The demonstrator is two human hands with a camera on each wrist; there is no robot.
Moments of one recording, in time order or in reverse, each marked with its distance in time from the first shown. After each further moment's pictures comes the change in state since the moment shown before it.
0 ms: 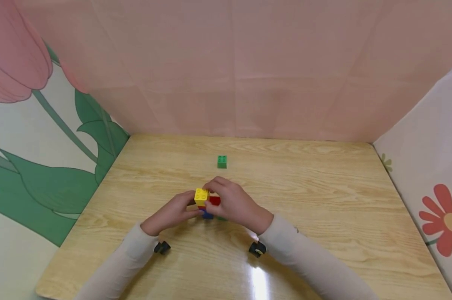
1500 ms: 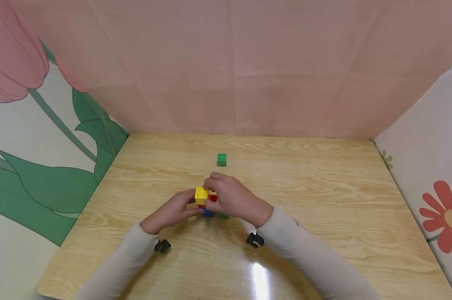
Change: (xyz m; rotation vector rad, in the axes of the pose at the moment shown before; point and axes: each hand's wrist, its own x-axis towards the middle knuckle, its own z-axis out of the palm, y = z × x) left_hand 0.001 0.000 0.000 0.027 -0.012 -0.004; right_hand 0.014 -0.006 -0.014 -0.032 -0.150 0.045
